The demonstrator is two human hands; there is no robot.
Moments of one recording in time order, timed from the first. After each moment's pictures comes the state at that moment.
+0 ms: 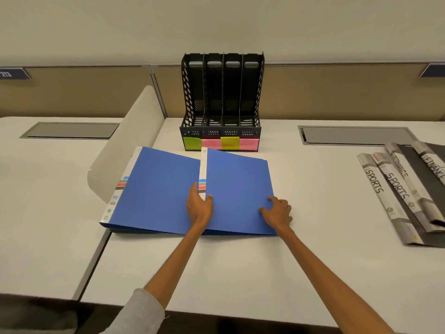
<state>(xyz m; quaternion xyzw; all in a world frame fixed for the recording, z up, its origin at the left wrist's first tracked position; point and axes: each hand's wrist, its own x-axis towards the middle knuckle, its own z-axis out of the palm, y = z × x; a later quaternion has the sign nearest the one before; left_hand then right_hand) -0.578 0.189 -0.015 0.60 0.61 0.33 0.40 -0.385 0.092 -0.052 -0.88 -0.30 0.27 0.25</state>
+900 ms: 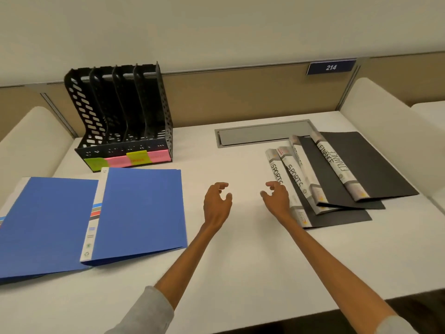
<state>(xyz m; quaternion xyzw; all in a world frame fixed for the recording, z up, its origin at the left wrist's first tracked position) -0.293 0.048 -0.007 0.73 0.43 0.30 0.45 -0.131 -0.047 -0.024 -0.86 -0.24 0.17 0.41</state>
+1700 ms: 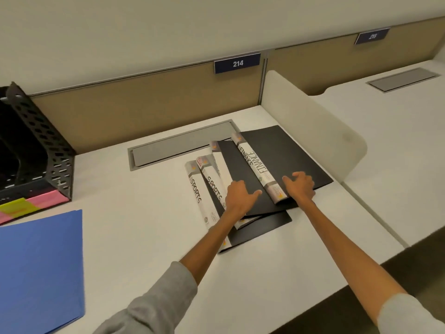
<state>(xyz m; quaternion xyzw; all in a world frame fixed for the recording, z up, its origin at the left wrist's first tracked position) 0.013 -0.088 -0.010 0.87 0.32 0.05 0.37 0.157 -0.221 -0.028 -0.94 -0.03 0.10 0.33</state>
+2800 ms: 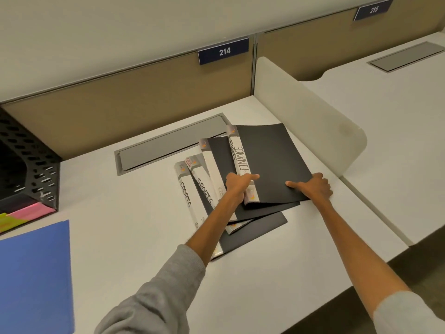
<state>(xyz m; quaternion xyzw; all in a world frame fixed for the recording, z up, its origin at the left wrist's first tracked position) 0.087 -0.084 -0.009 0.57 0.48 0.03 0.67 0.213 -0.269 -0.051 -0.95 0.05 0.17 0.24</state>
